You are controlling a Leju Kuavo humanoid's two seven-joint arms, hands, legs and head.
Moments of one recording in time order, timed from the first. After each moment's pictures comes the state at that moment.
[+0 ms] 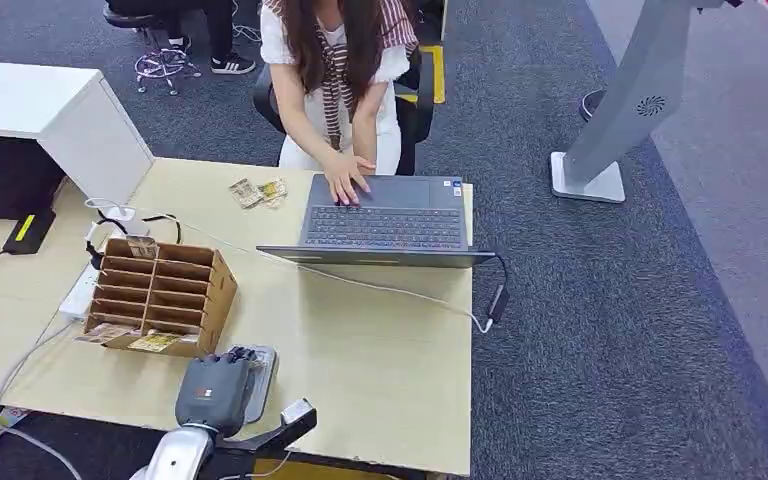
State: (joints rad) left arm 0.14 0.11 -0.33 -1.58 -1.46 0.11 0.29; right arm -0.04 0.23 -1.00 -0.22 1.00 -0.23 -0.06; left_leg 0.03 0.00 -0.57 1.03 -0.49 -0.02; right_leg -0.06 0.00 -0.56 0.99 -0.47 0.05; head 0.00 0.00
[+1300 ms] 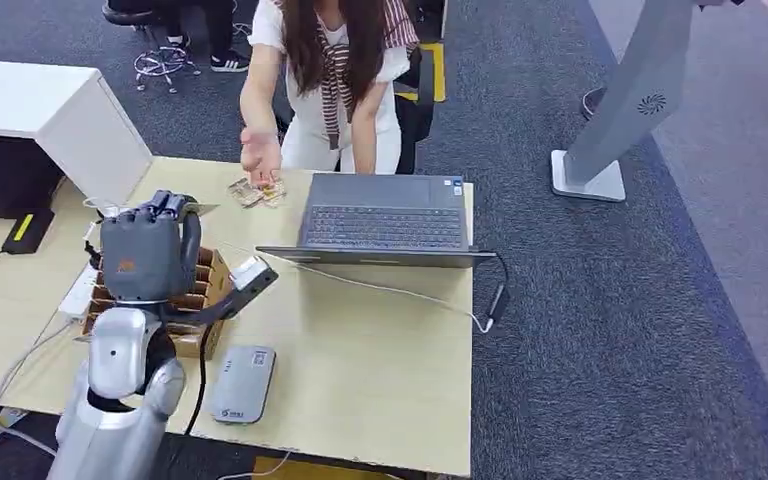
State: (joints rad) left arm -0.27 0.08 -0.15 -1.64 -1.49 0.36 0.17; right arm -0.04 0.23 -1.00 -0.22 1.11 -0.22 -0.10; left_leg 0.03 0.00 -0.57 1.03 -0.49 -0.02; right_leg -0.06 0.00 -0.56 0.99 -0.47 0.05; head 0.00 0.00
